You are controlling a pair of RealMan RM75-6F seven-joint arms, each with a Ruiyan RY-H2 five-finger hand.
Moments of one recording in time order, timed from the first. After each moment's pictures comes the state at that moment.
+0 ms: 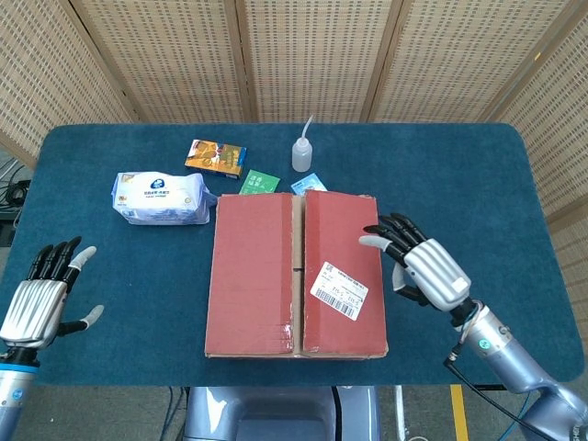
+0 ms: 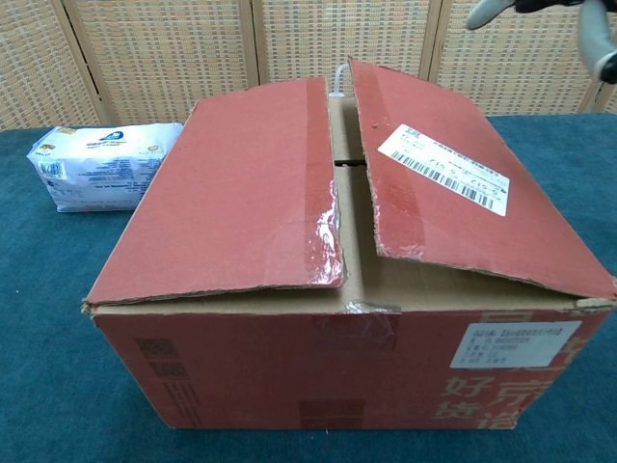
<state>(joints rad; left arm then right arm) -0.18 -1.02 -0.06 -1.96 1.40 1.37 0.31 0.53 -1.07 0.19 -1.78 -1.70 1.15 0.33</state>
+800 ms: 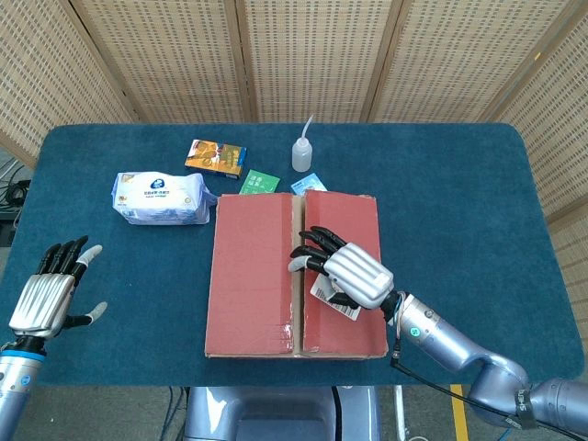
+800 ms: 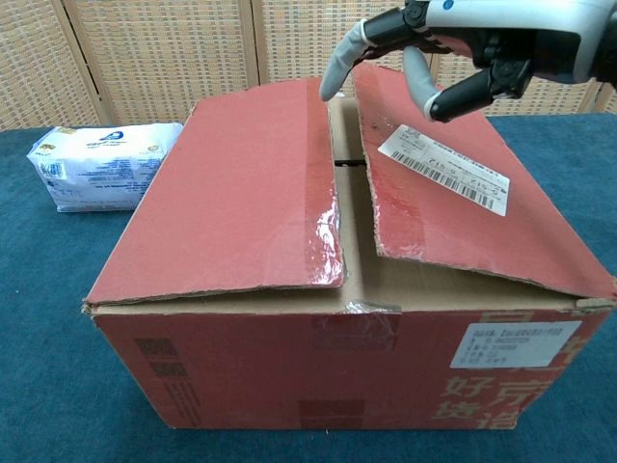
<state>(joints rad) -0.23 -1.03 -0.07 -1.93 1.30 1.28 0.32 0.75 -1.17 0.22 -1.84 -1.58 0.92 0.21</state>
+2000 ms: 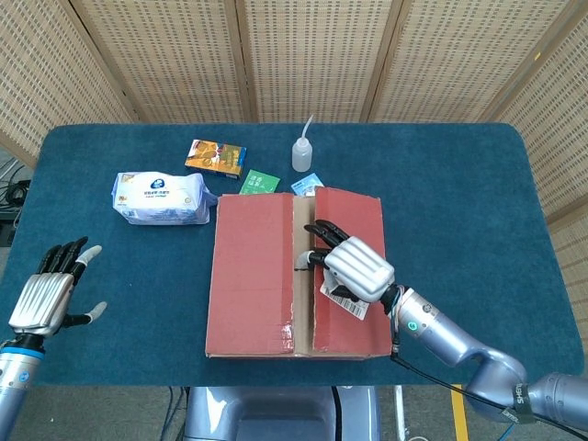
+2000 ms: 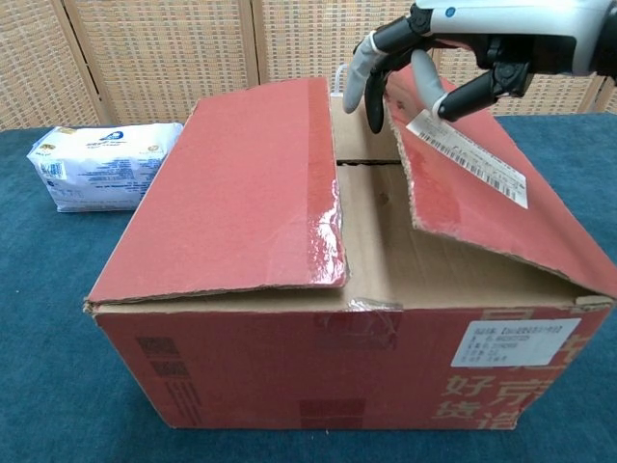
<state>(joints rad) -0.25 -1.02 -0.06 -1.92 1.27 1.26 0.27 0.78 -1.14 0.20 -1.84 -1.49 0.92 0.08</state>
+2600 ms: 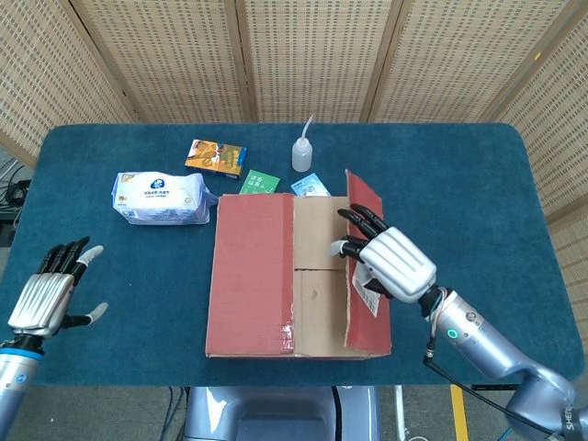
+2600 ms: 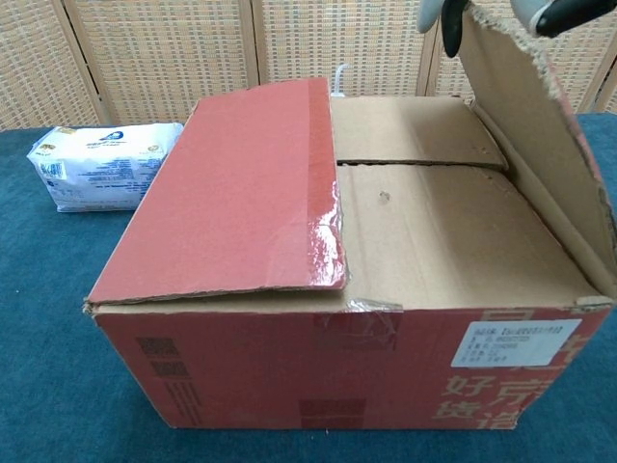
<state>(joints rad) -0.25 -0.99 -0.05 -1.93 1.30 1.26 0.23 0.69 -0.93 0.20 -1.97 -1.52 1.04 0.03</state>
